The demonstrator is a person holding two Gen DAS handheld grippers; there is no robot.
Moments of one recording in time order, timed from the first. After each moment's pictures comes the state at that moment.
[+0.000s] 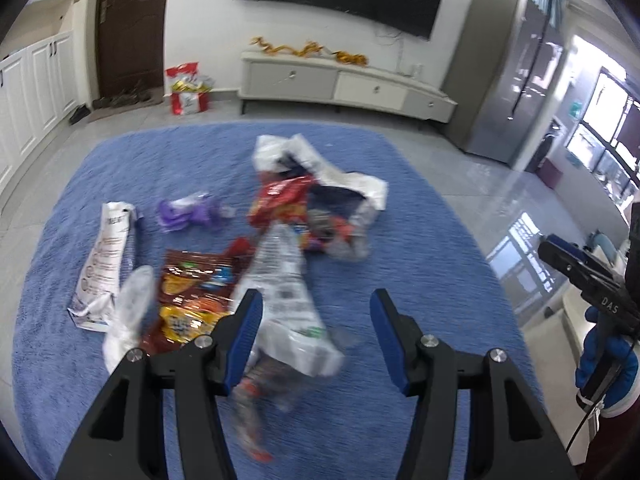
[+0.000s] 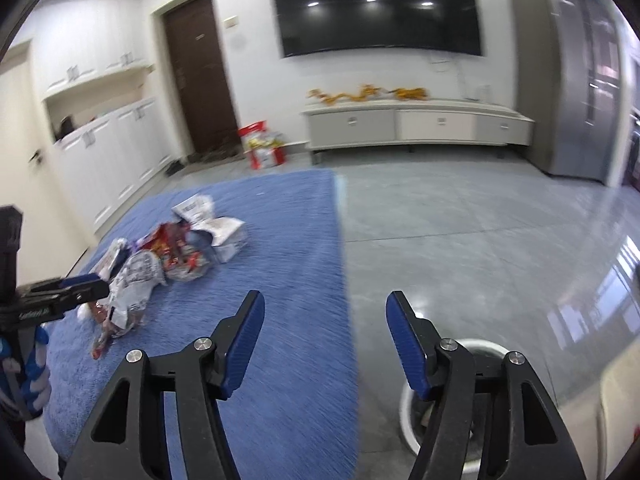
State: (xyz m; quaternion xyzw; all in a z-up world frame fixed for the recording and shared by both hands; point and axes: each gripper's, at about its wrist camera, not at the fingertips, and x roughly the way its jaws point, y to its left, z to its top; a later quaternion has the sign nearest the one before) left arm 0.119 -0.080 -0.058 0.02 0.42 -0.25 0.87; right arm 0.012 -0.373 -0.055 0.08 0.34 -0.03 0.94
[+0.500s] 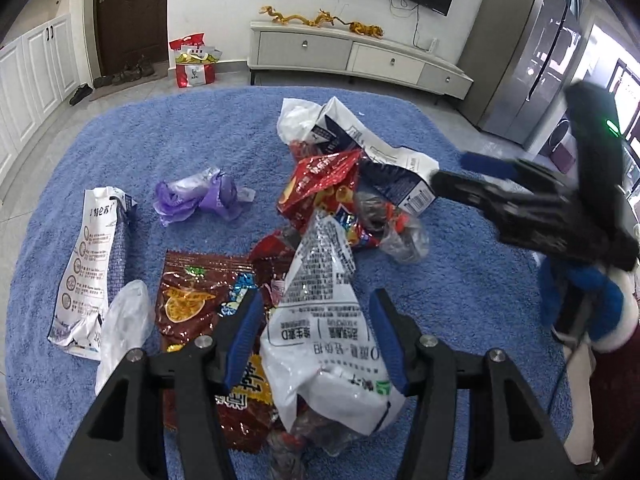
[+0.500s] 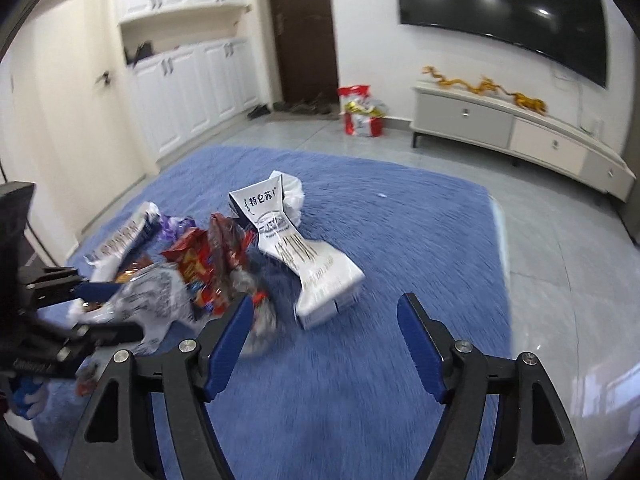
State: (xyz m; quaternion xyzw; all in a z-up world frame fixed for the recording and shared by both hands) left arm 0.168 -0.083 -0.095 0.03 0.46 -0.24 0.85; right arm 0.186 -0.289 -0.096 -0.01 0.39 0.13 0.91
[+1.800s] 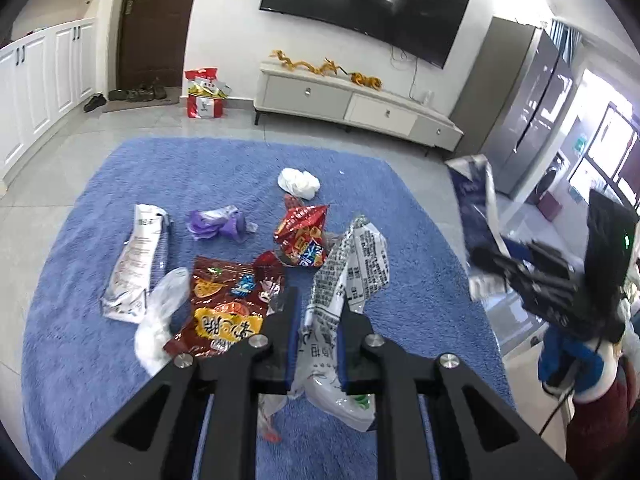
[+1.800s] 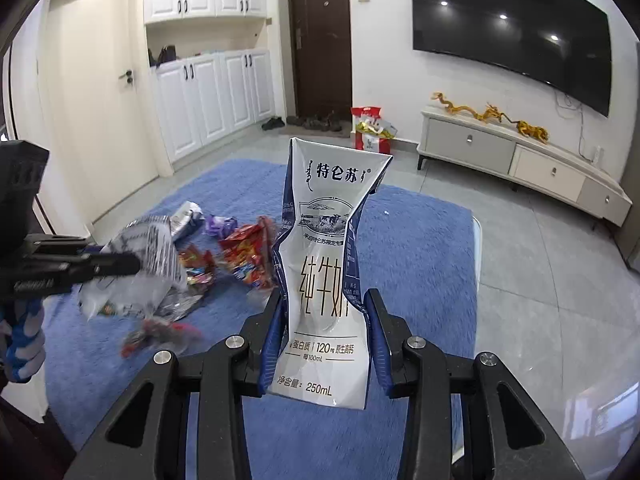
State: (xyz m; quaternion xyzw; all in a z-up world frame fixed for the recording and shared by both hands) left arm 0.099 -0.048 -0.021 -0.04 0.40 -0.24 0.89; right arm 0.071 -0.298 -0.037 -0.01 0.34 0.13 0.93
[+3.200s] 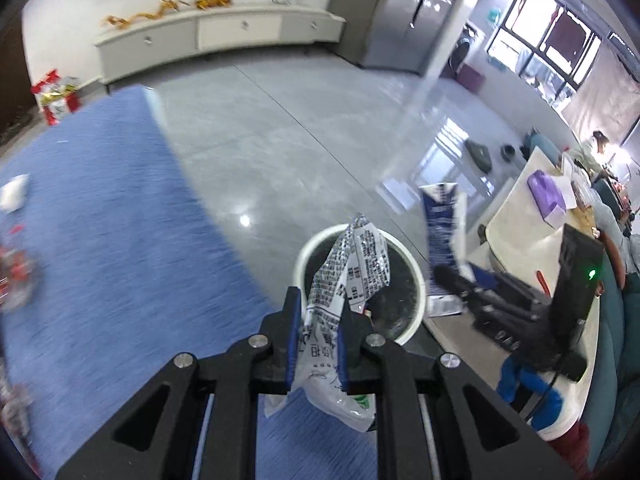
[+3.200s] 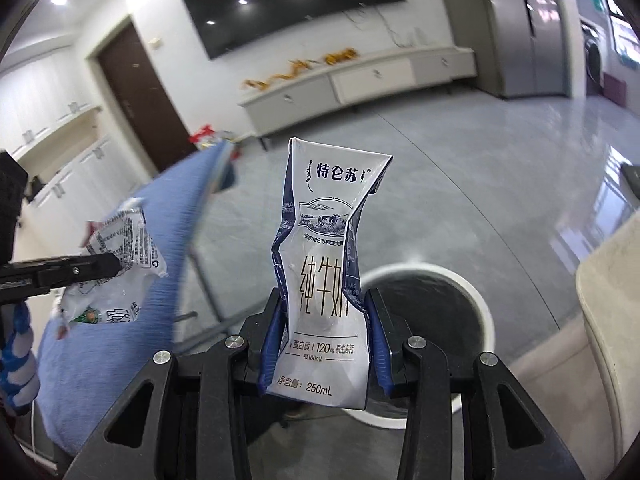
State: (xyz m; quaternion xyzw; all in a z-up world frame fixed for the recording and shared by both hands) left arm 0.045 -0.381 -0.090 0.11 0.49 -0.41 0.76; right arm -0.094 -0.527 -0.153 0.22 0.36 -0.12 0.90
